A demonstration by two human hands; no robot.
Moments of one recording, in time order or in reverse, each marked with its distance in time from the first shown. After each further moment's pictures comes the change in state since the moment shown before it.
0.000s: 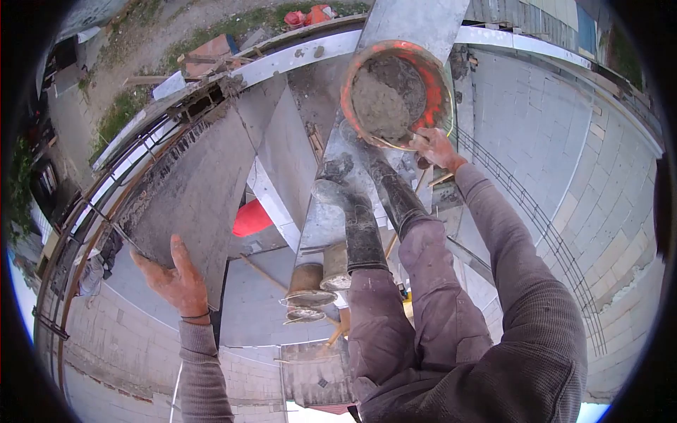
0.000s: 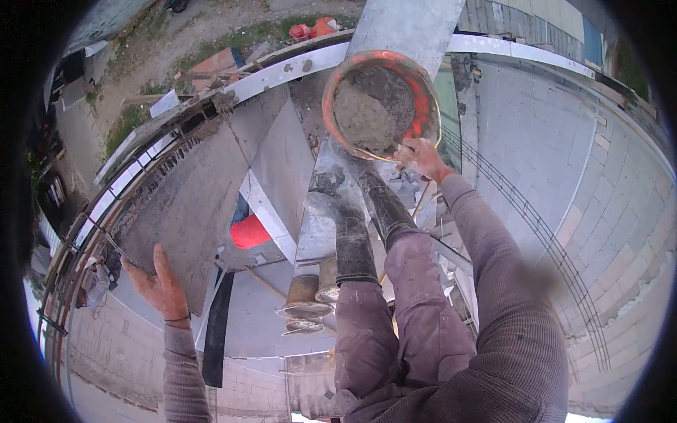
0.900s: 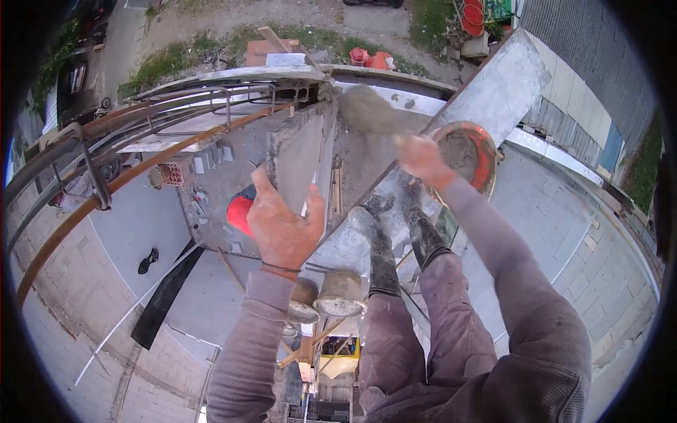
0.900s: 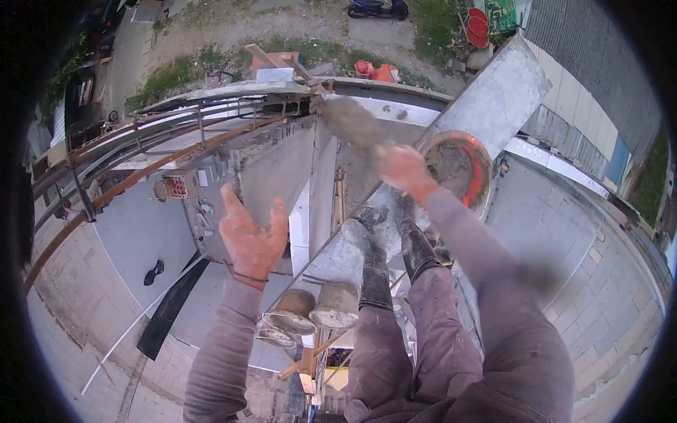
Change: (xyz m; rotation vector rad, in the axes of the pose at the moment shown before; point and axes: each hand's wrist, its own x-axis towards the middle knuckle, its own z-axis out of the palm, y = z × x) left_hand 0.004 0.013 -0.010 -0.094 0.030 -0.011; right_hand 0.104 -0.267 0.071 -0.749 0.014 -0.671
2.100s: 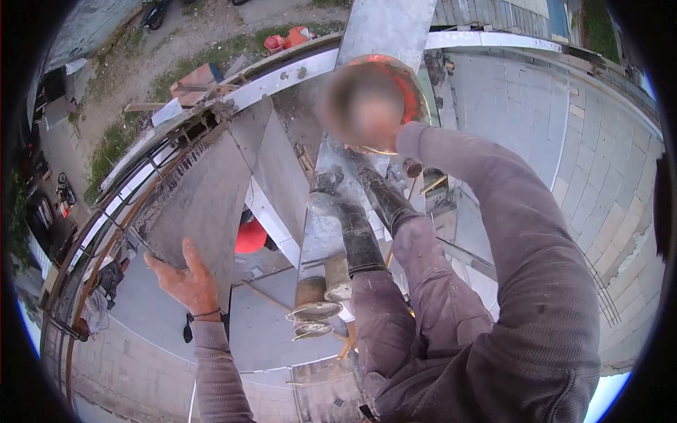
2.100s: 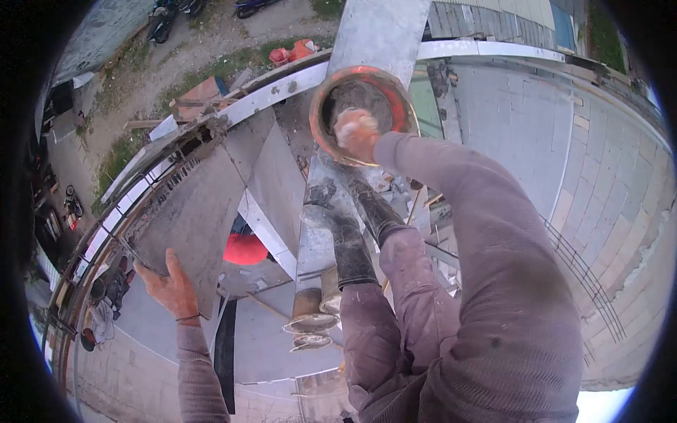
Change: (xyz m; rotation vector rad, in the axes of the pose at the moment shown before) left_hand -0.001 -0.015 0.005 0.048 -0.038 0.016; right_hand -0.121 0.136 0.160 -1.219 -0.205 0.056
